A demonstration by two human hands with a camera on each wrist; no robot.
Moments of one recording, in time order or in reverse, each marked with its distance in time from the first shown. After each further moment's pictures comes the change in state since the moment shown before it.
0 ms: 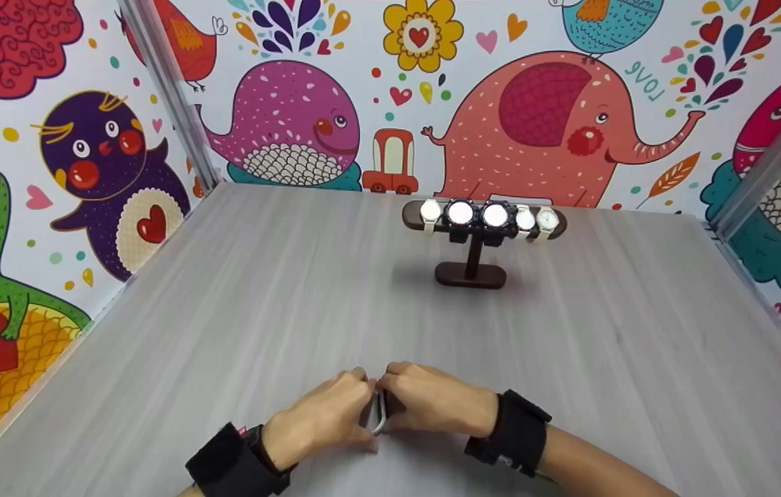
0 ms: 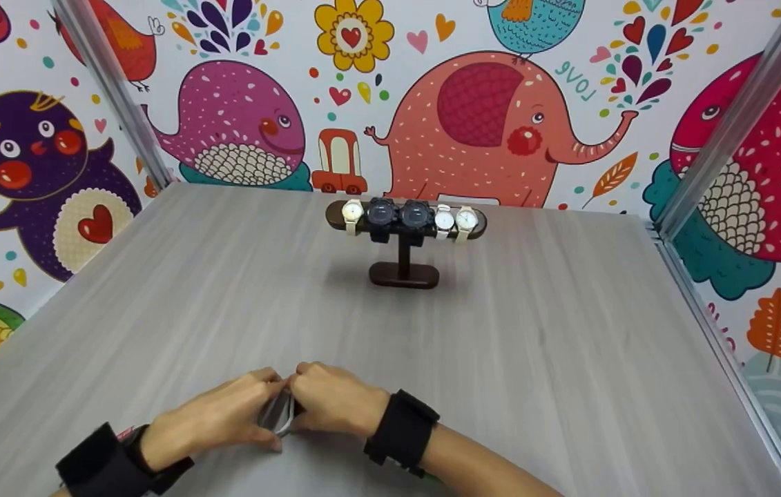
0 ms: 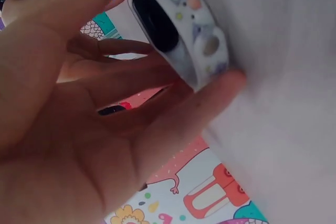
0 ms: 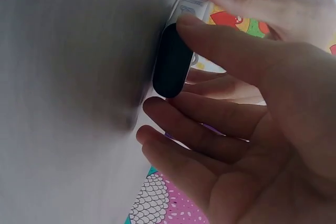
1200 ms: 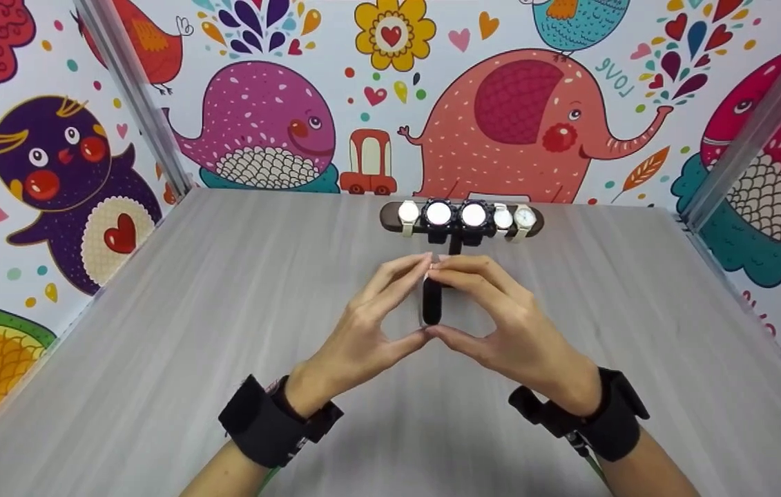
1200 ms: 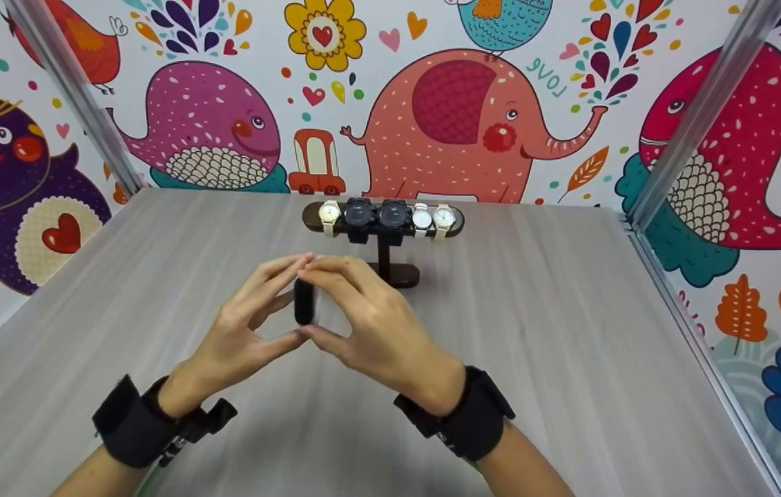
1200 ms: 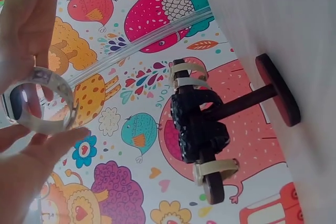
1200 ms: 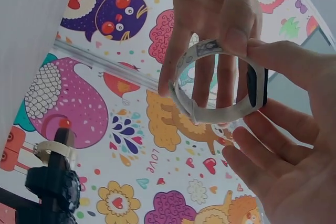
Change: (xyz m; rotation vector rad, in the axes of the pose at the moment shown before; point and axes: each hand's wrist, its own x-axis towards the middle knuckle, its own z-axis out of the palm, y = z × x) left_hand 0.070 0.039 -0.059 -0.434 0.739 0.564; right_hand -0.058 0.012 -0.117 0.050 0.830 -0.221
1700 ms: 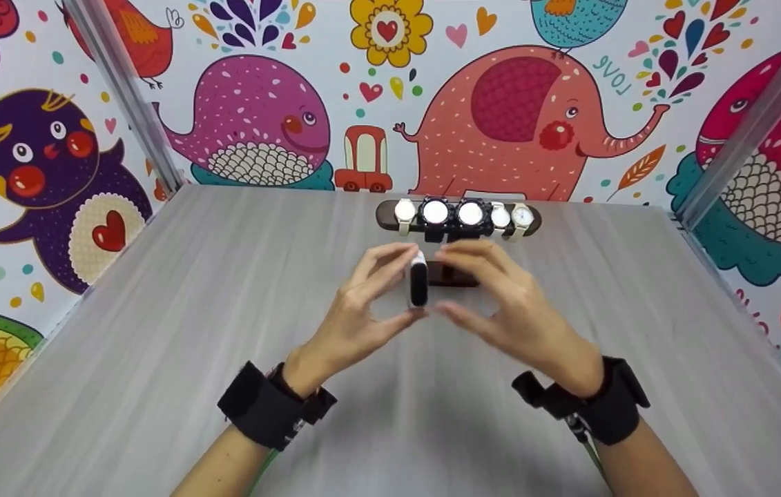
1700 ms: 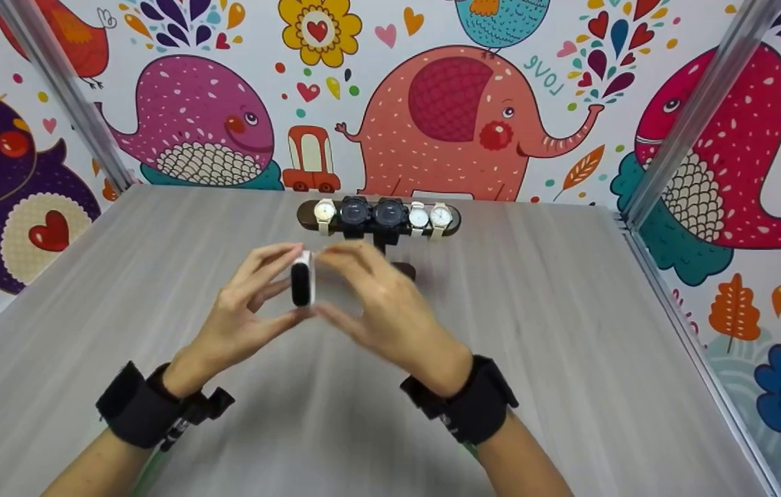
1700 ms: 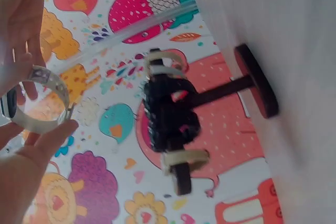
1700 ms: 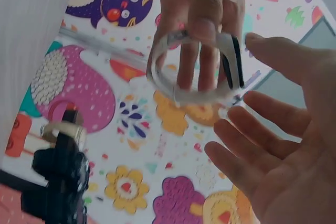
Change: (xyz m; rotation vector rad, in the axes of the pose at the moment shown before) left_hand 0.001 -0.033 0.002 -0.092 0.053 -0.067; right_hand 0.002 0.024 -0.005 -0.083 -0.020 0.069
